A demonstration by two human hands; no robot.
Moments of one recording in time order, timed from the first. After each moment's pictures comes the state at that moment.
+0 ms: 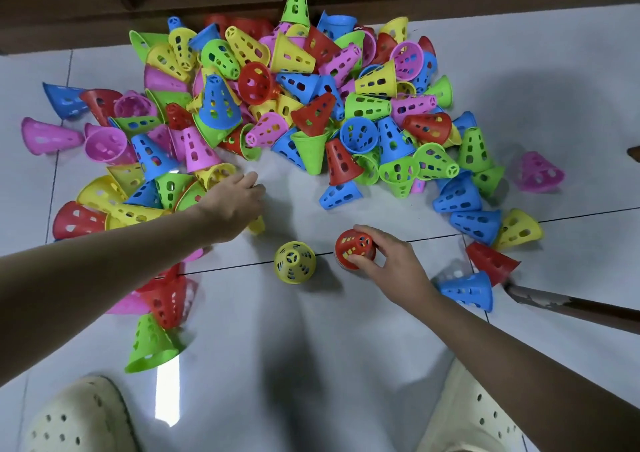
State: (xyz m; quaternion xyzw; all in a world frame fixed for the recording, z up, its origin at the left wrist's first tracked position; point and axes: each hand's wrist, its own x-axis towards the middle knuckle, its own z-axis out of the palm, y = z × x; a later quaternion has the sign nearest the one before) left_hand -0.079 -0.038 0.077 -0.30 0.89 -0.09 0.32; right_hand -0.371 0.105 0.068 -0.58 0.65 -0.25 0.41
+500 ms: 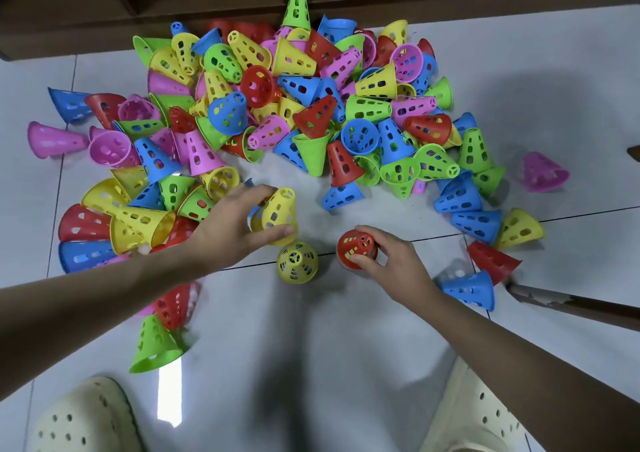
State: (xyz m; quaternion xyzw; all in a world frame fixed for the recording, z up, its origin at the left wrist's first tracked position) left_hand -0.078 0.015 0.110 -0.47 0.81 0.31 -0.17; right_hand -0.371 0.105 0.068 -0.58 0.65 -0.26 0.42
